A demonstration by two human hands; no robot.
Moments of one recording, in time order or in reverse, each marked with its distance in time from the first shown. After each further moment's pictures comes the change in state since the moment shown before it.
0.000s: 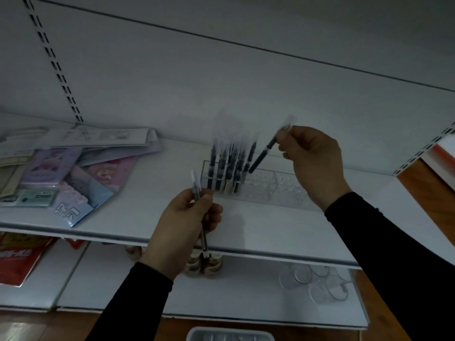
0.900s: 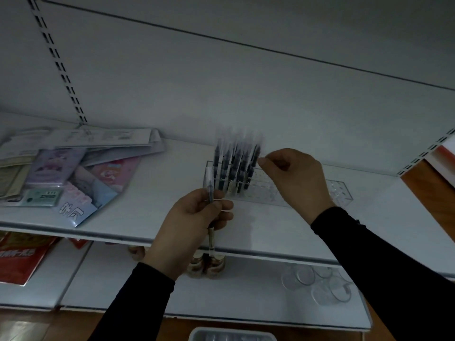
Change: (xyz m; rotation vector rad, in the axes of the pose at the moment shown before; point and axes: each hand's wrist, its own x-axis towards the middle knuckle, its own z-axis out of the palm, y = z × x) left_hand -0.001 0.002 0.000 0.085 -0.112 0.036; right_hand -0.019 0.014 0.015 -0.483 -0.129 -0.098
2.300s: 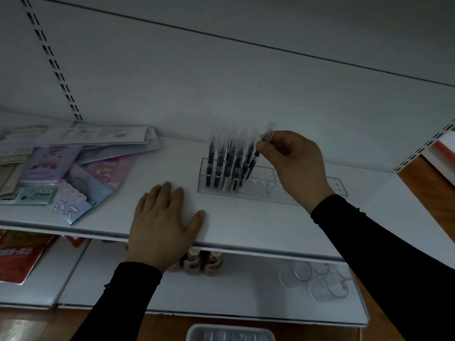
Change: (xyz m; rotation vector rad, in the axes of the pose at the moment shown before) left_hand 0.021 -0.041 -0.046 1.531 0.241 0.323; right_hand 0.009 -0.002 -0.004 0.345 0.066 -0.019
